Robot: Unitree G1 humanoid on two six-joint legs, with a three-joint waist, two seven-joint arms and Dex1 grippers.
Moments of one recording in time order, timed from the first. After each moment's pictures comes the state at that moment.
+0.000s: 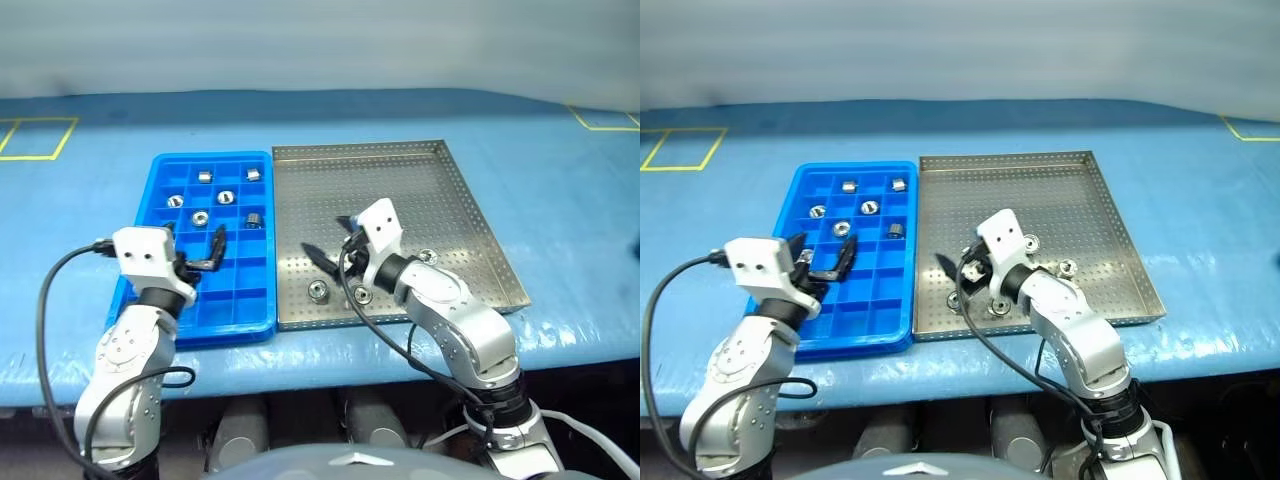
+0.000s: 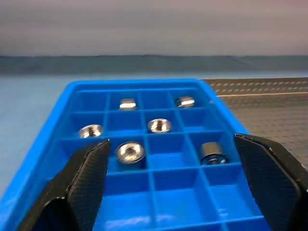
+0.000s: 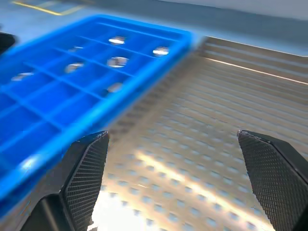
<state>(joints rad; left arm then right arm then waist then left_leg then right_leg) 0.10 0.19 0.11 -0.67 -0.24 0.55 -0.17 -0.23 -0.21 0.17 -0.47 0.24 0.78 0.23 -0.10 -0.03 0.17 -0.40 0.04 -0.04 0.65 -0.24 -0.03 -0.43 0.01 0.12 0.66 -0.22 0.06</state>
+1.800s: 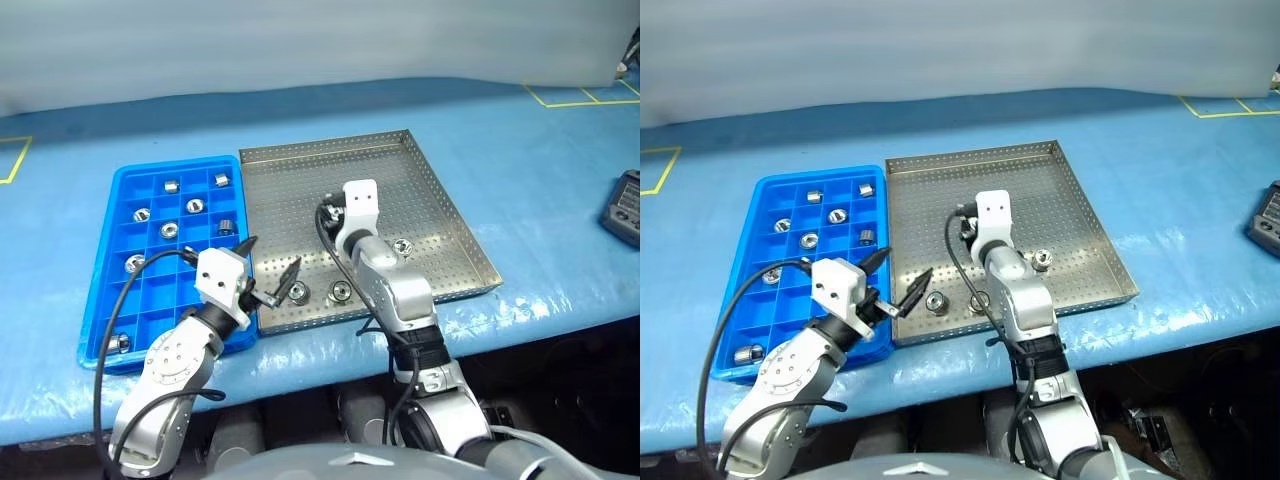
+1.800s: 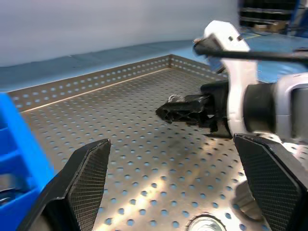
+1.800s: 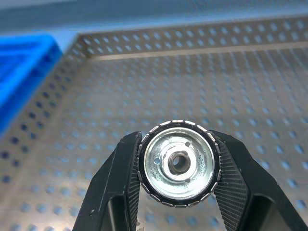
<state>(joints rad) 0.19 0.22 -0.08 -0.67 -0.22 0.40 -0.20 -0.55 0.13 0.12 0.03 0.09 0.62 0.04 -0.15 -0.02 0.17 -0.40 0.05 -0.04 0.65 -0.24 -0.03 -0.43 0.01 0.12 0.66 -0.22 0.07</state>
